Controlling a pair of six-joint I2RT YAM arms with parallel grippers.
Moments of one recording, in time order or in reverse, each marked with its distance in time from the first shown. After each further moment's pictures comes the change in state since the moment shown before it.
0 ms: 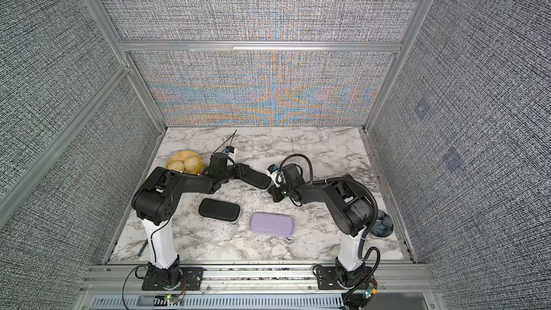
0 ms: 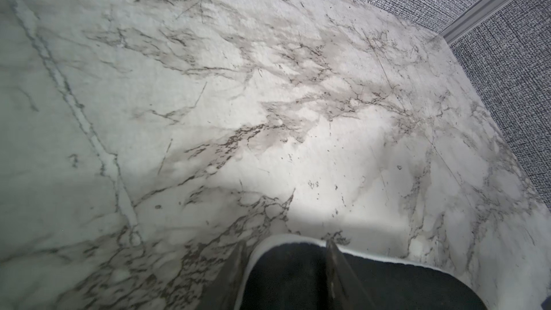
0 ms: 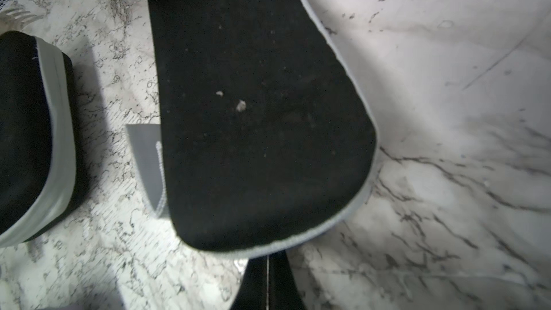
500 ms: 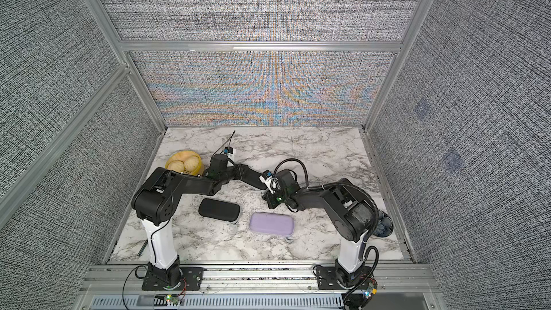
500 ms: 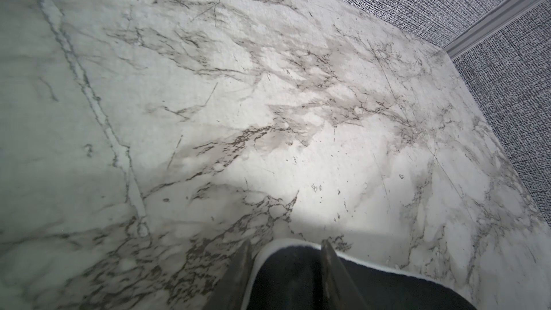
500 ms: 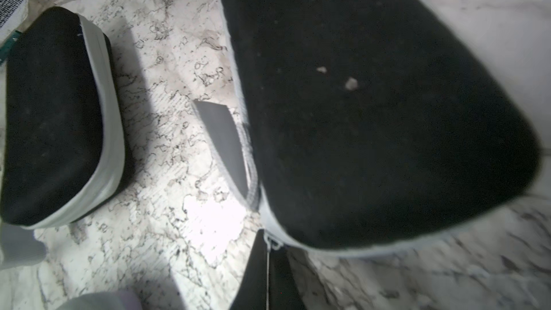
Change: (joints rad) left arm -0.011 -0.002 -0.033 0.052 -0.044 -0.056; right arm 0.092 -0.025 -0.036 0.035 0.019 0.053
